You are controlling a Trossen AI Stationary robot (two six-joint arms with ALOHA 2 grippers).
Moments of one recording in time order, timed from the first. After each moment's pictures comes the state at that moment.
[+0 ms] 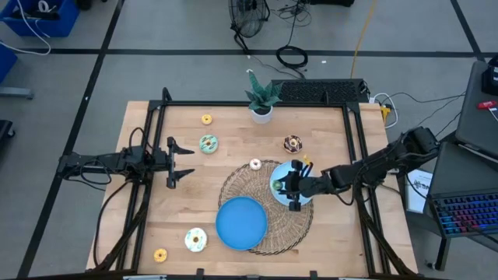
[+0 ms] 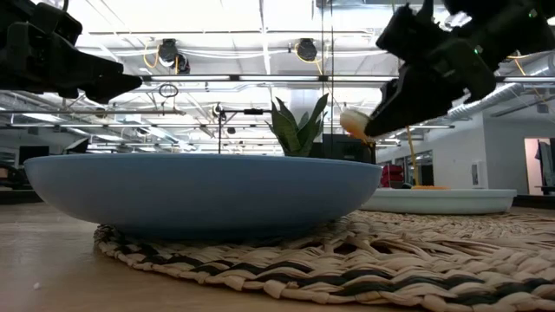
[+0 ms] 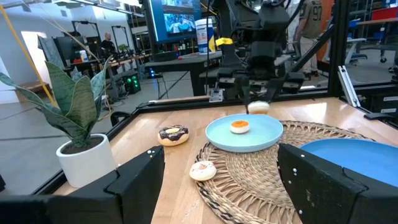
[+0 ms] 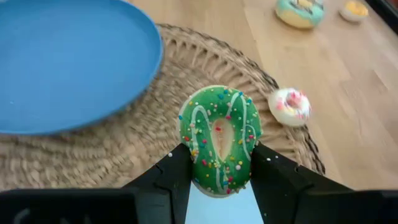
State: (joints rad) left arm -0.03 0.04 0.01 0.06 -0.10 0.12; right arm 0.31 1.39 0.59 0.13 0.39 0.16
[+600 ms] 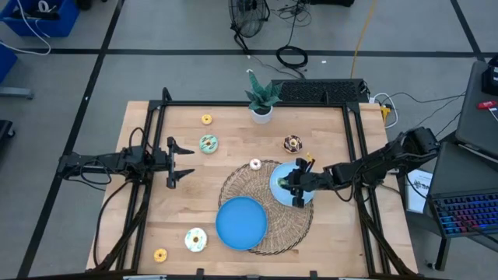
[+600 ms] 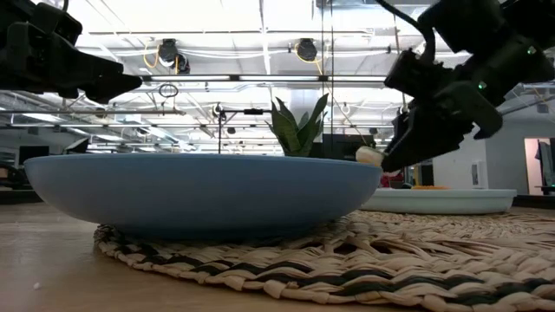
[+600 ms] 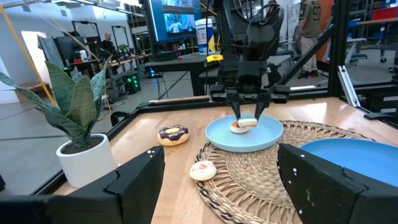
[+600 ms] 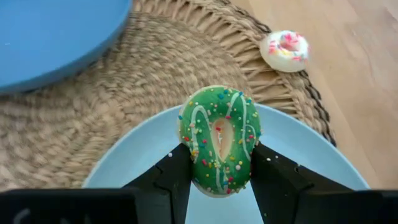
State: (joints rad) left arm -0.03 0.04 0.01 0.06 -0.10 0.12; right arm 0.24 1.39 0.47 0.20 0.31 0.22
